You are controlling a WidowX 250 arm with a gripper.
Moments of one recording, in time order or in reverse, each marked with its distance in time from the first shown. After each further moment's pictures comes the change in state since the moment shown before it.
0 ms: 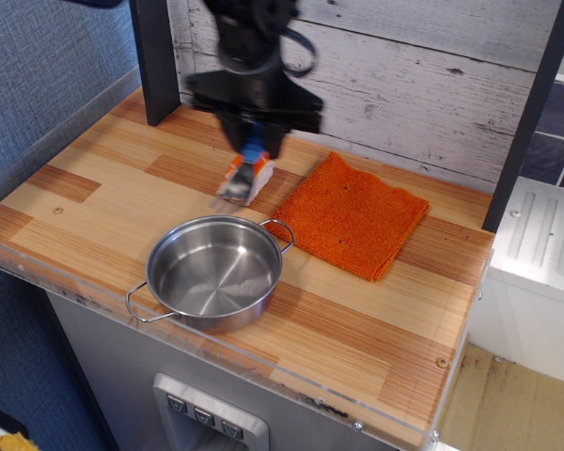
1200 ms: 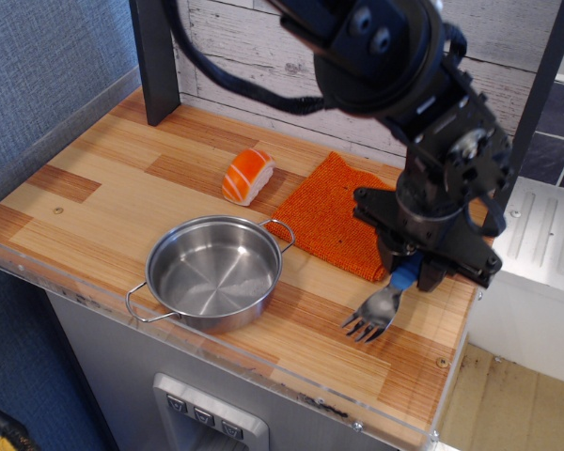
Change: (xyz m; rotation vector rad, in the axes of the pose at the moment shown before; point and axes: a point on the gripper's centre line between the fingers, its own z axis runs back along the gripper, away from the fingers) arm -0.066 -0.126 -0.011 -0.119 0.039 -0.312
